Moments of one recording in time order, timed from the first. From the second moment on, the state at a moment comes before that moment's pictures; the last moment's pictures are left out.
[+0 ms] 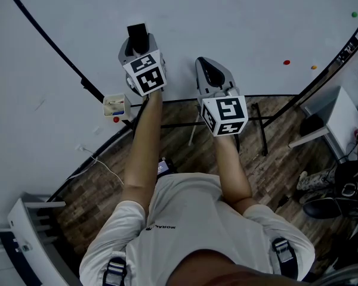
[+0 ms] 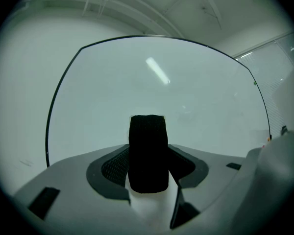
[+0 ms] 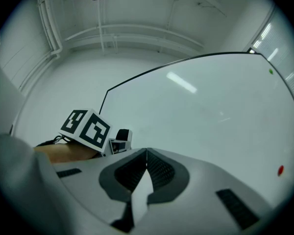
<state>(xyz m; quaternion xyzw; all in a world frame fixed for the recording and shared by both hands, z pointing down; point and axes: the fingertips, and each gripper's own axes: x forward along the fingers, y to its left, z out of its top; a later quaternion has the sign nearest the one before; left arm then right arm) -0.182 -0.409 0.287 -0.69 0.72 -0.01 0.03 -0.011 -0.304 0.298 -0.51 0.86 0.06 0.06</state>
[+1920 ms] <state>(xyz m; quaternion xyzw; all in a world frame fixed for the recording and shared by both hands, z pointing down) -0.158 -0.353 0.281 -0.70 0.71 0.02 0.04 -0.006 -0.289 0.295 -0.50 0.86 0.07 0.07</state>
